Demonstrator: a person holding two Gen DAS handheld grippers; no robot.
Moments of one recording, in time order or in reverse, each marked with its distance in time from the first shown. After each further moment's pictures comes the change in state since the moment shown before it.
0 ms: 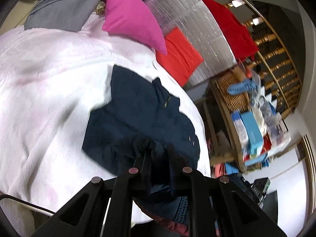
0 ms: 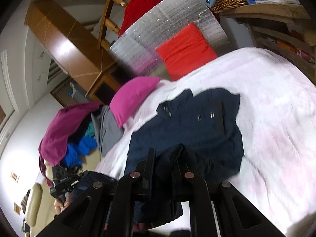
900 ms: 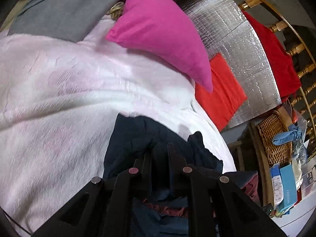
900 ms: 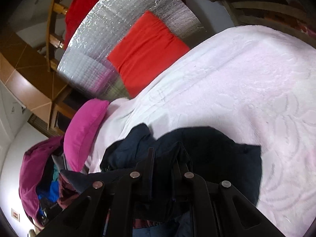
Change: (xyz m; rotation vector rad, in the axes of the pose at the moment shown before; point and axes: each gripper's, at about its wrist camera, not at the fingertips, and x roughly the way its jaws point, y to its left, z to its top) left arm 0.178 0.044 0.126 -0.111 -0.211 0.200; right arm 0.245 -0.140 0.129 0.203 -0.025 -0.123
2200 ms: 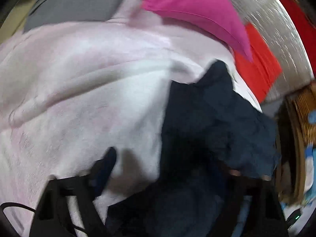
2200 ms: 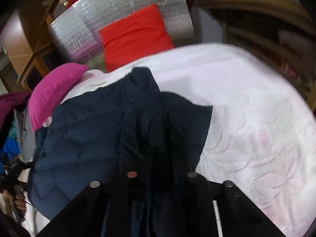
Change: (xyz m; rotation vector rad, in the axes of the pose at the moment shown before) left arm 0.002 0.023 -0.016 0.083 0.204 0.285; right arm -0.057 0.021 -0.078 -0.326 0.014 -0.368
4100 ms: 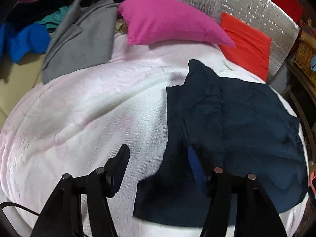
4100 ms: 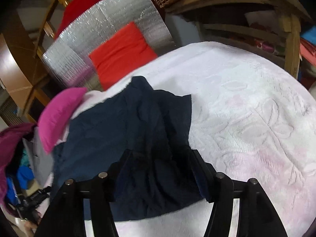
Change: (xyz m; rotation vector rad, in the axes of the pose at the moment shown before) left arm -0.060 -0.024 -0.064 0.270 -0.197 0.210; right arm -0.076 -0.035 -0.055 0.257 -0.068 0.076
